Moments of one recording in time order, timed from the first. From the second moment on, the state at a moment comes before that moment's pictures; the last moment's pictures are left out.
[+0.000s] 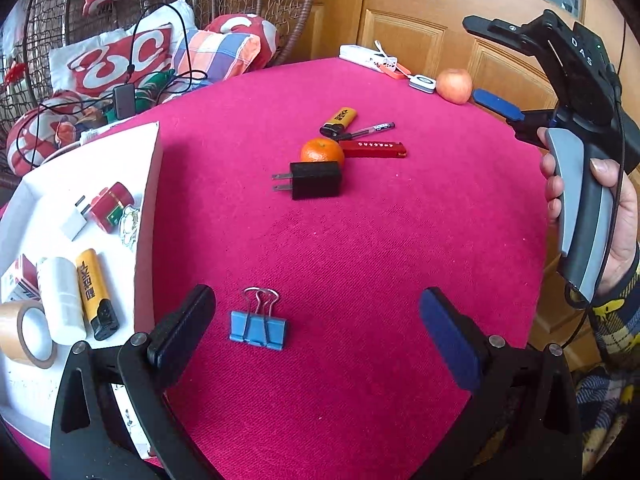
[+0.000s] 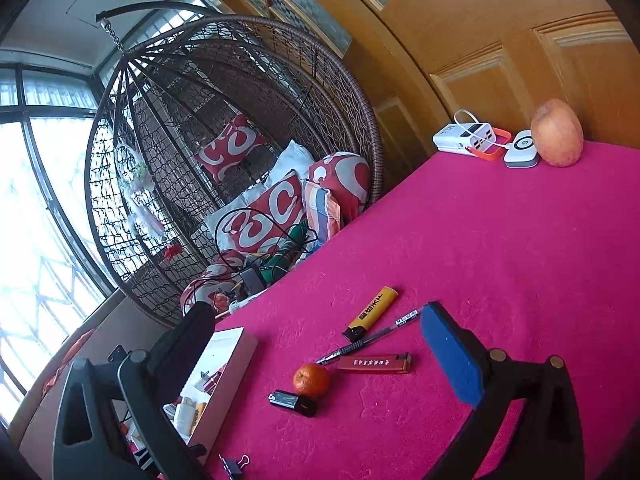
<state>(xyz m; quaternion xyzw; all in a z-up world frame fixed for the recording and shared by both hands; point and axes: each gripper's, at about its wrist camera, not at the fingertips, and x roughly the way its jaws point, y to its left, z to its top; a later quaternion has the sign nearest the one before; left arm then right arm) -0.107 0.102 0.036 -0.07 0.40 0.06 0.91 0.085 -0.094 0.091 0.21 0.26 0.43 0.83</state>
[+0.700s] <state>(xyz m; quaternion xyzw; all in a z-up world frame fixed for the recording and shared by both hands) -0.103 0.115 0.016 -0.06 0.43 0.13 0.89 0.082 -0.089 0.089 0.20 0.26 0.44 0.84</state>
